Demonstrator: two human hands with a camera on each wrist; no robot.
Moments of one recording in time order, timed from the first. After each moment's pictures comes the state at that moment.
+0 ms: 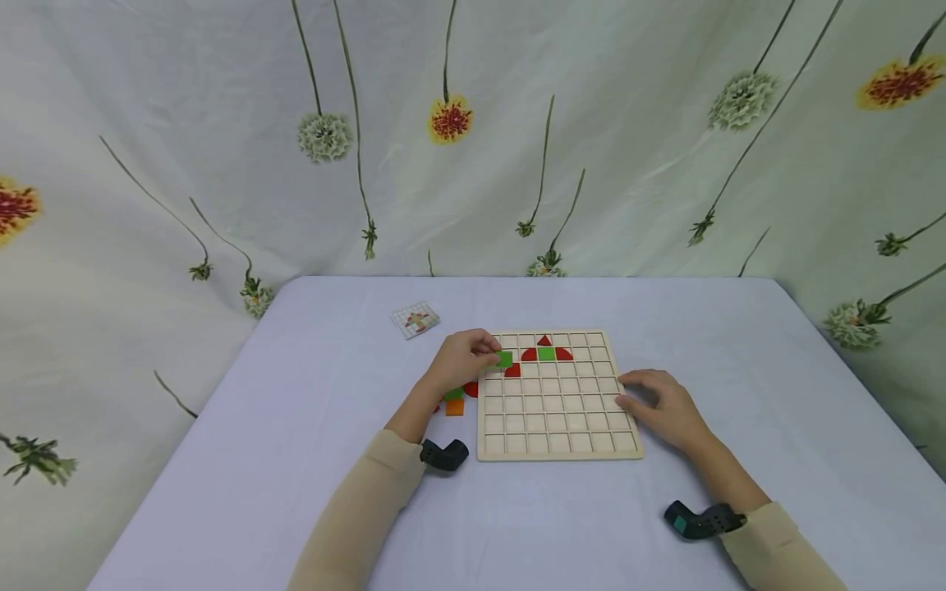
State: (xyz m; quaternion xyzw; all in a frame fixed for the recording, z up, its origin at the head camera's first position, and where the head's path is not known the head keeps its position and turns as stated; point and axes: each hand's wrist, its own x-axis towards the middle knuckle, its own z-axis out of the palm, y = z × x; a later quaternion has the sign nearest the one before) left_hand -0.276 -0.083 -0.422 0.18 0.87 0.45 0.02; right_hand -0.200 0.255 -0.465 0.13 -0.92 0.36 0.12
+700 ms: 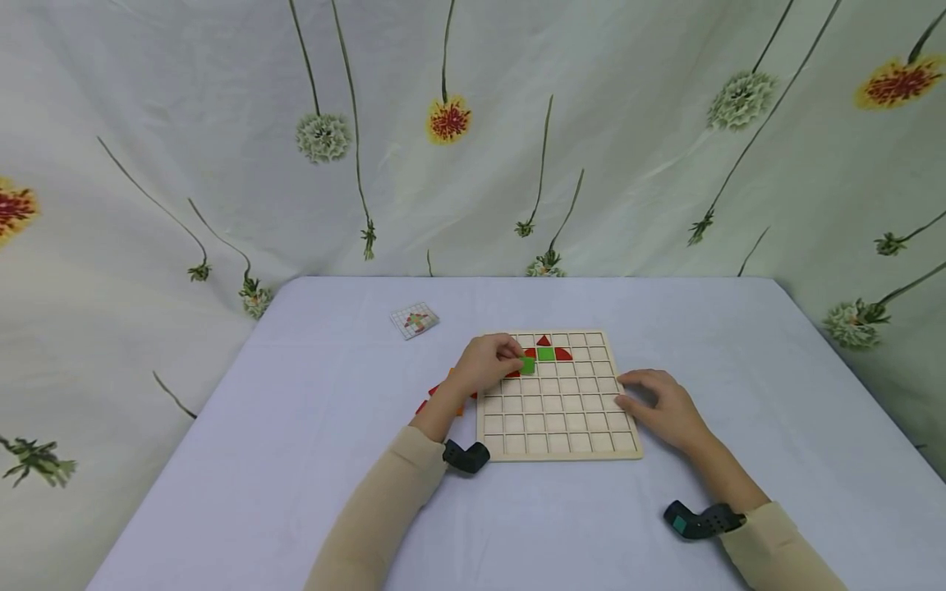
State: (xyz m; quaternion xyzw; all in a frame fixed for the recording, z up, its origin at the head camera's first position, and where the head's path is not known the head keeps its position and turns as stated) left_hand -0.278 -0.051 -0.427 0.22 0.88 0.41 0.03; right_hand -0.201 0.256 -0.467 0.14 -0.91 0.37 0.11
